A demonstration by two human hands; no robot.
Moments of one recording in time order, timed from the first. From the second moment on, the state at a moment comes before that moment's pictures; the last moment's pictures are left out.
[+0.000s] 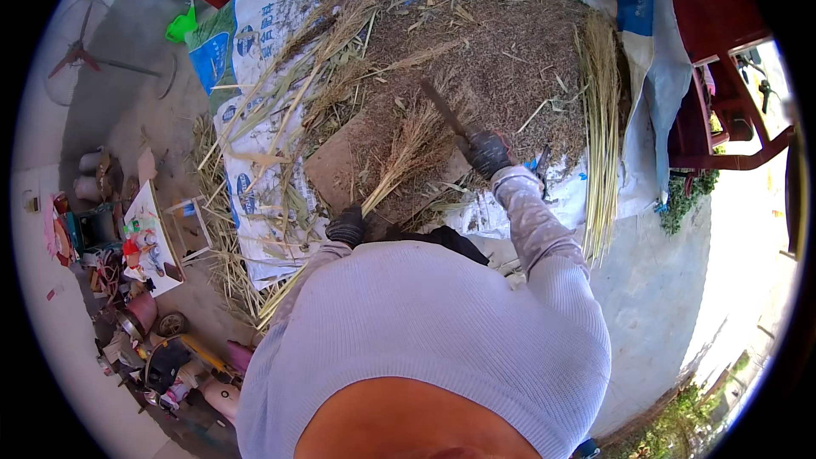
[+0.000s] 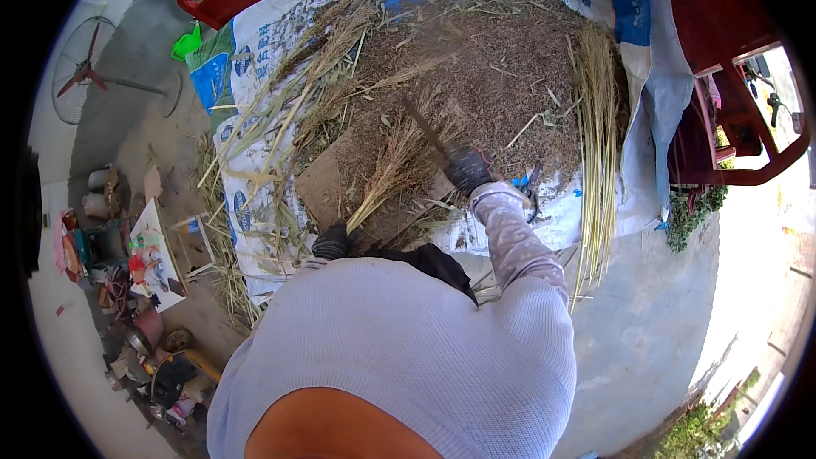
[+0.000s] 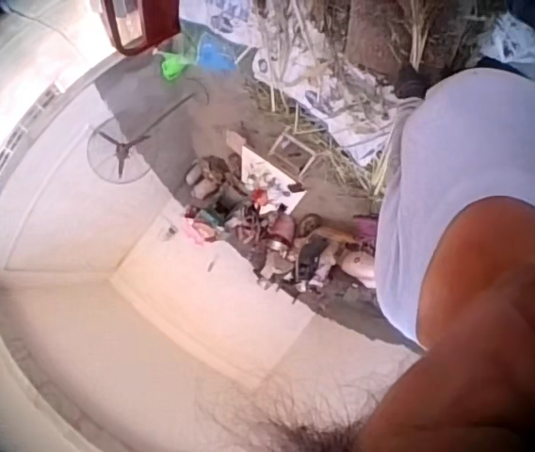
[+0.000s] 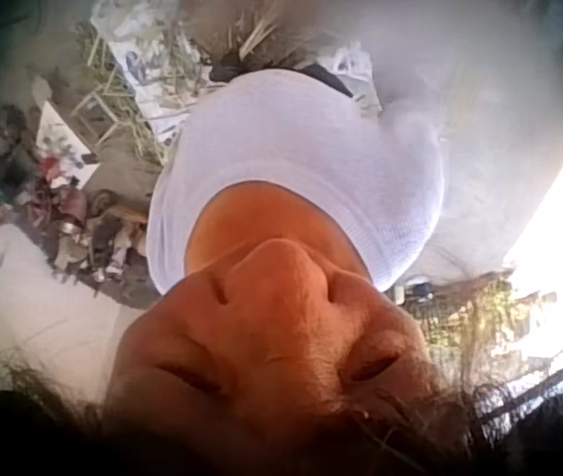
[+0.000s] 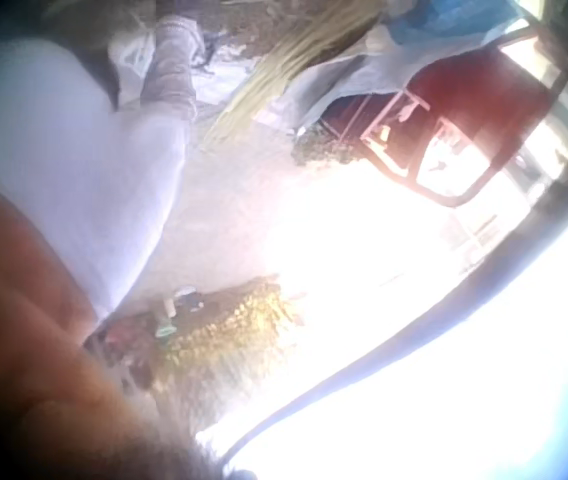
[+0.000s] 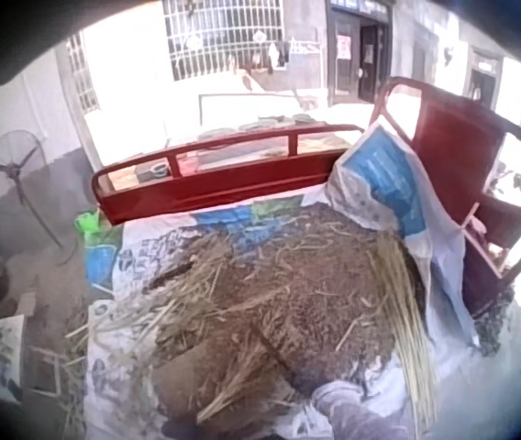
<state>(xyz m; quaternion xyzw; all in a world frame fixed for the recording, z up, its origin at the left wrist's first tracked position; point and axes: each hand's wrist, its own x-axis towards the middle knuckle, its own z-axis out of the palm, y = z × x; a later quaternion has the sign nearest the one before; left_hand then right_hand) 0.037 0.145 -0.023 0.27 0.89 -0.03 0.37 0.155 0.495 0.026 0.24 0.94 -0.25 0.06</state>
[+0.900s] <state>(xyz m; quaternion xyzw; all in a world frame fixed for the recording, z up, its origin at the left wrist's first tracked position) 0.041 0.115 -0.044 0.10 0.79 0.21 0.57 0.166 0.430 -0.066 0.21 0.91 -0.35 0.08</state>
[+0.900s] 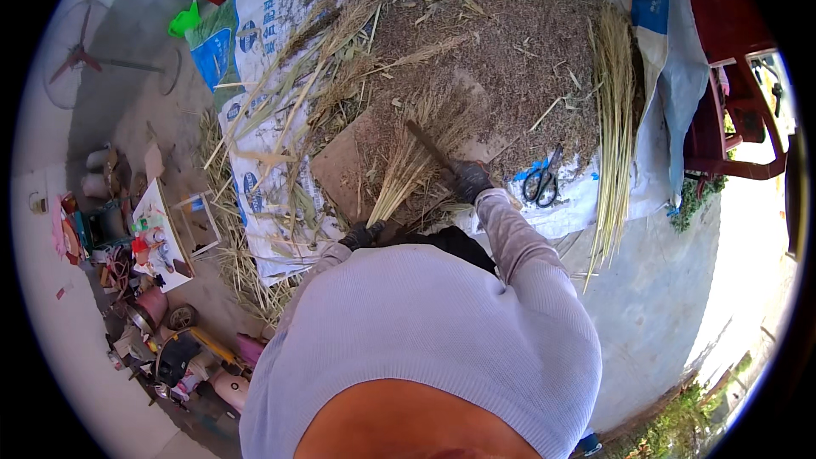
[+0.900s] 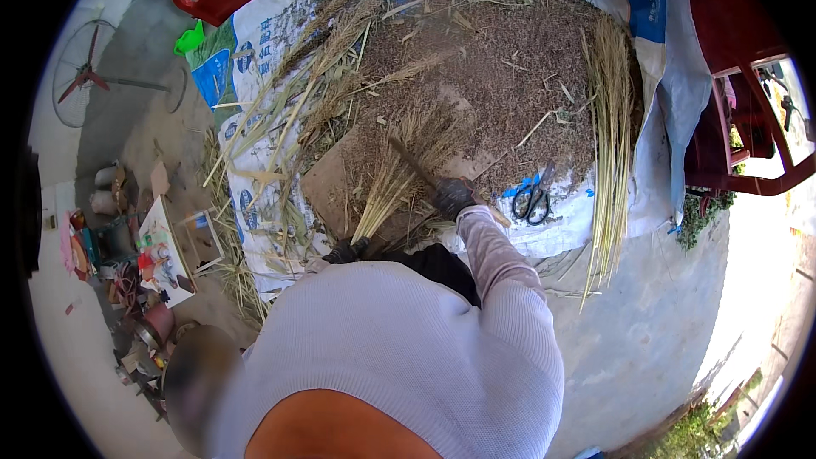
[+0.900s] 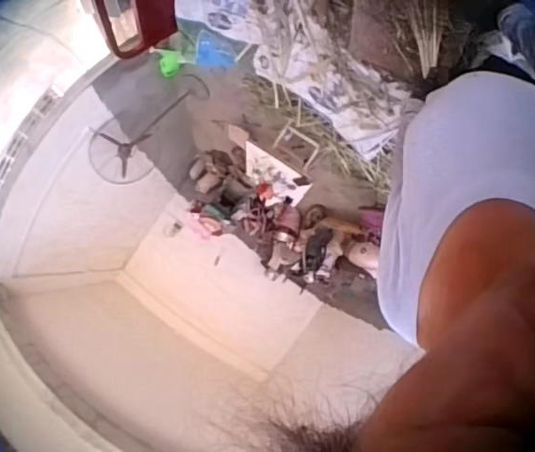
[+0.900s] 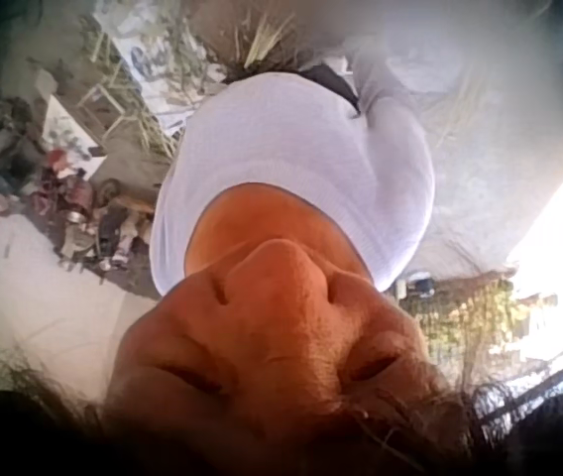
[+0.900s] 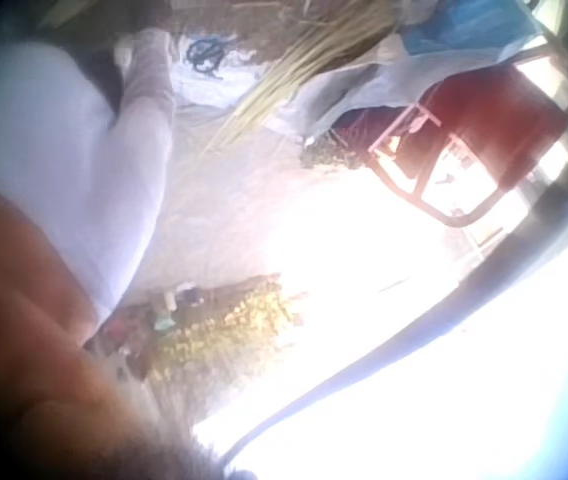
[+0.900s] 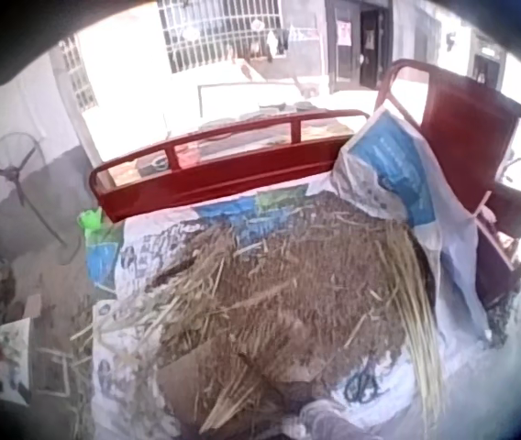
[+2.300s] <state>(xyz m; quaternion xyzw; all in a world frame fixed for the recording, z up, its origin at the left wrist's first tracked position) 0.044 0.123 -0.001 0.21 0.88 -0.06 0.42 0.163 0.553 -0.019 0.43 0.89 -0.17 -0.02</state>
